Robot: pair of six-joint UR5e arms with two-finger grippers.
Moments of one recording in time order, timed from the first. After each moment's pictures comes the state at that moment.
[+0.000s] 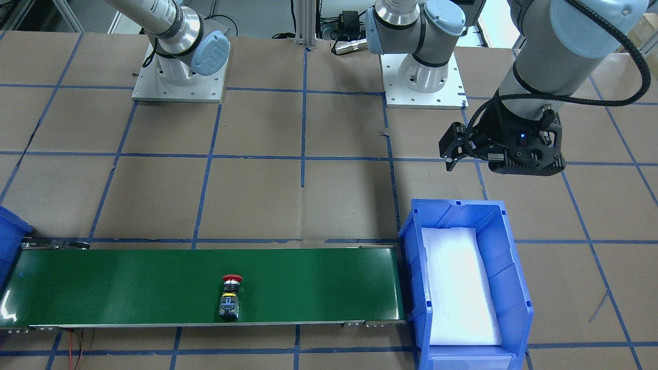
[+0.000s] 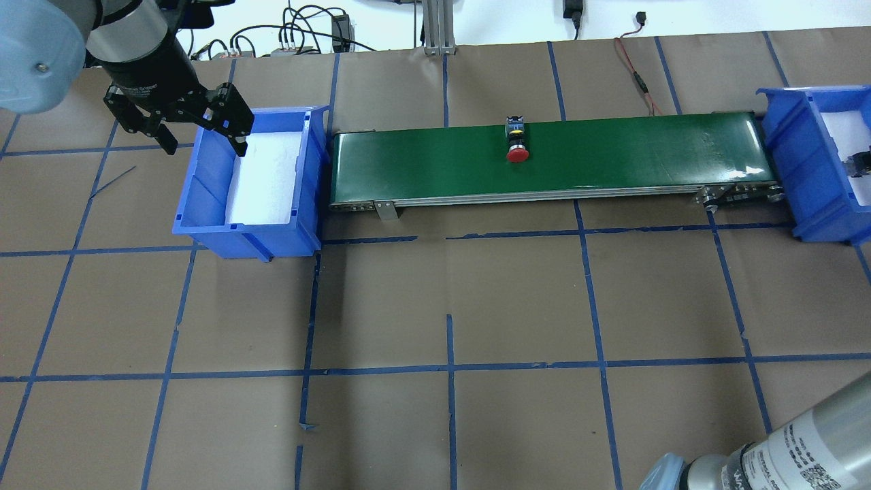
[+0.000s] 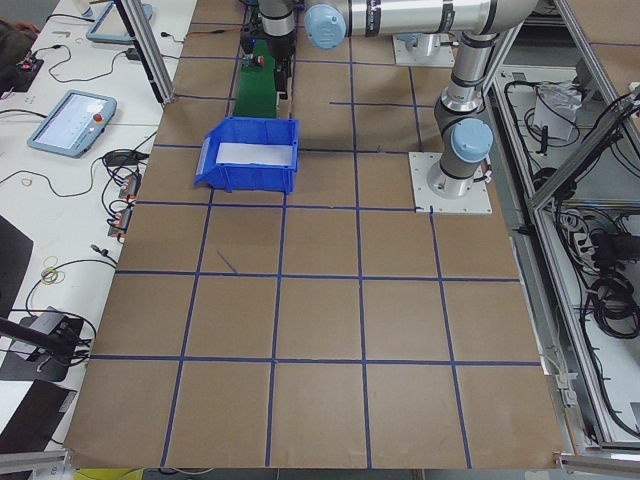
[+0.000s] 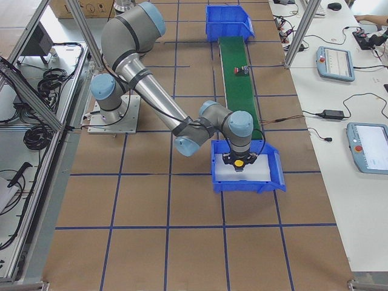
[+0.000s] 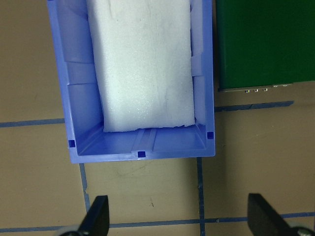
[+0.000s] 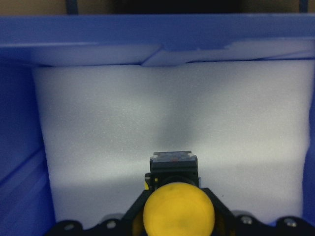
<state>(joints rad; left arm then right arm) -1.49 -1.69 -1.49 -1.57 1.61 0.14 0.84 -1.05 1.51 -2.18 -1.49 -2.29</state>
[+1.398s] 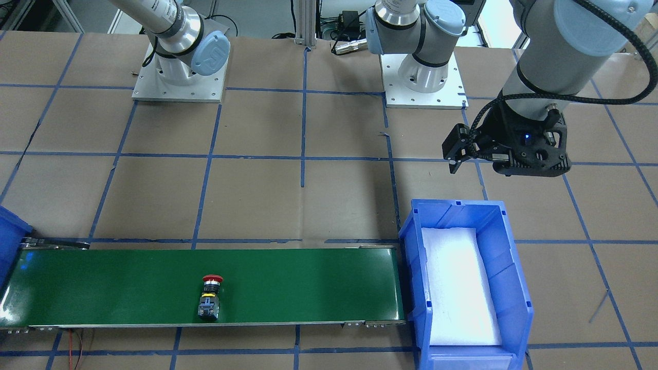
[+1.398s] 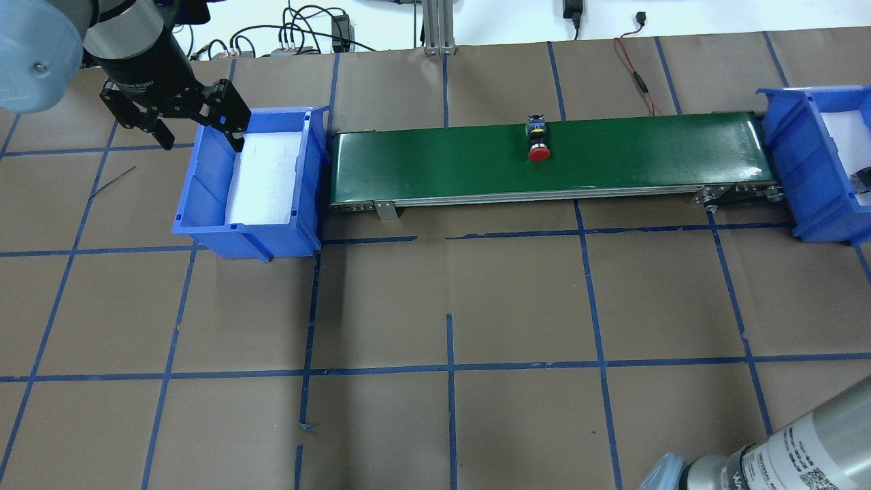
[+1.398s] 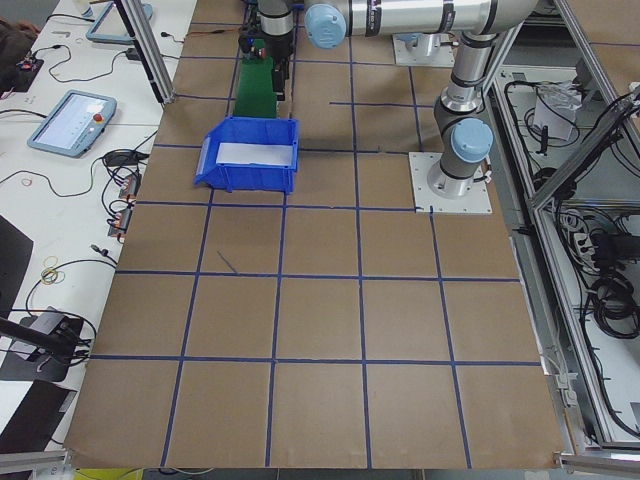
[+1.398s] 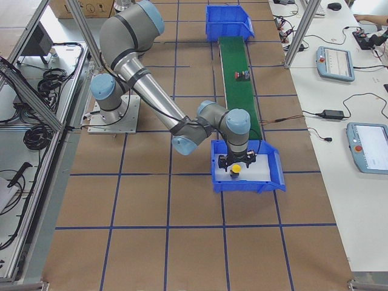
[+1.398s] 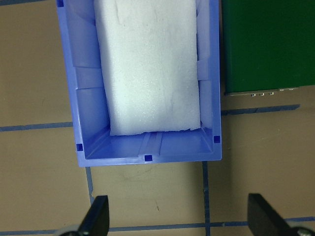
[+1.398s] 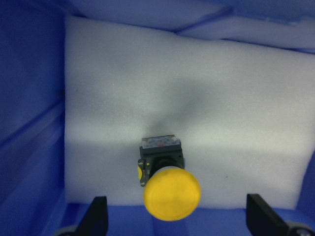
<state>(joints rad) -1.49 -1.69 -1.48 -1.55 1.62 0.15 0.84 -1.09 1.55 -2.24 -1.55 -2.40</state>
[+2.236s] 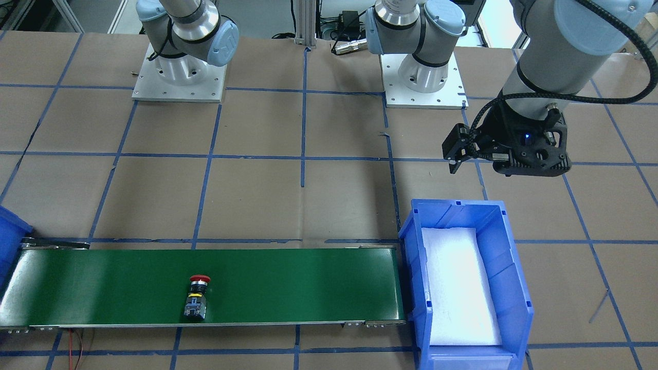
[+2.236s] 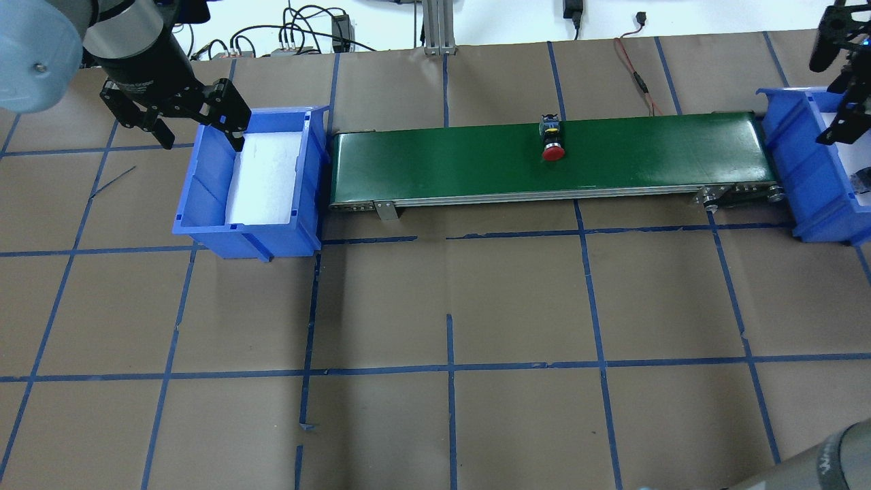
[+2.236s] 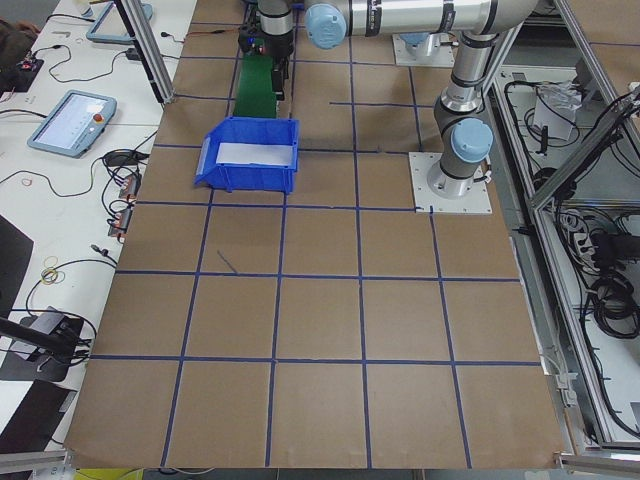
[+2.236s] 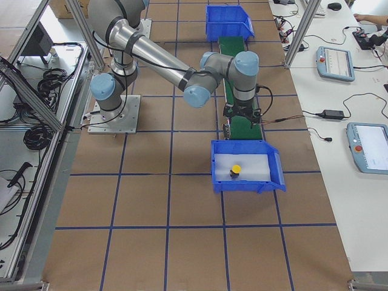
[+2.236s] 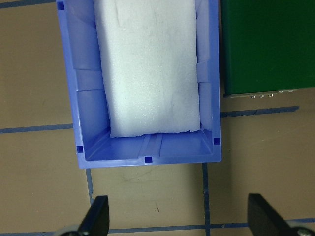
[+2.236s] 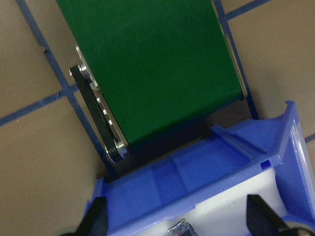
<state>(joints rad) -1.49 -1.69 -1.48 -1.55 1.62 0.15 1.11 -1.25 1.54 -2.02 -1.63 -1.53</state>
